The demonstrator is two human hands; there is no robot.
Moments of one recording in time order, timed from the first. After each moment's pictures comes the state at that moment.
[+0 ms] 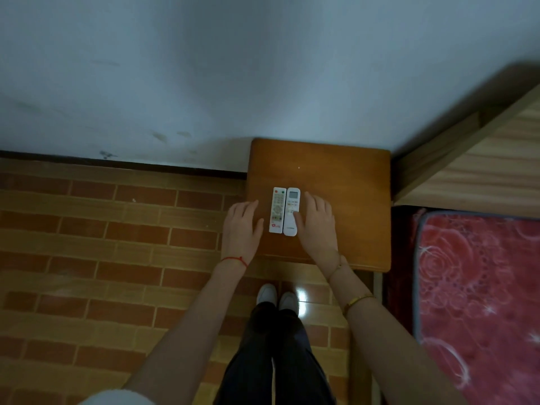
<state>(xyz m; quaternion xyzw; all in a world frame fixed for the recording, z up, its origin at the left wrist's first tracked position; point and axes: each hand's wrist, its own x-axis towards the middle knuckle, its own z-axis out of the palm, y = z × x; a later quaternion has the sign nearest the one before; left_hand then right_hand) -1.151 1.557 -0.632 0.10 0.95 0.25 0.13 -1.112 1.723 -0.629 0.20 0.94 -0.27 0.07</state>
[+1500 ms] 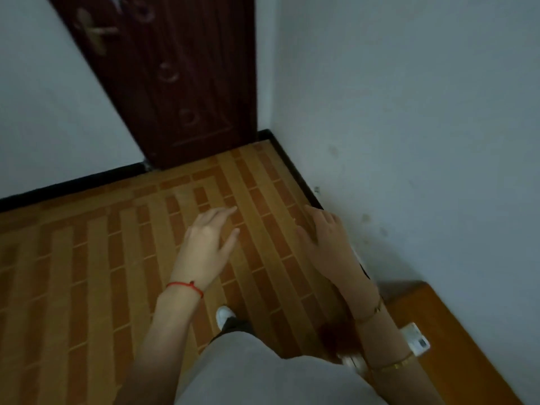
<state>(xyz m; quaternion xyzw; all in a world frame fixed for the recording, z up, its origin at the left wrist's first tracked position) -0.869 1.217 -0.298 -0.30 0.90 0.27 -0.14 -1.033 1.378 -0.297 -0.37 0.88 -0.26 0.14</state>
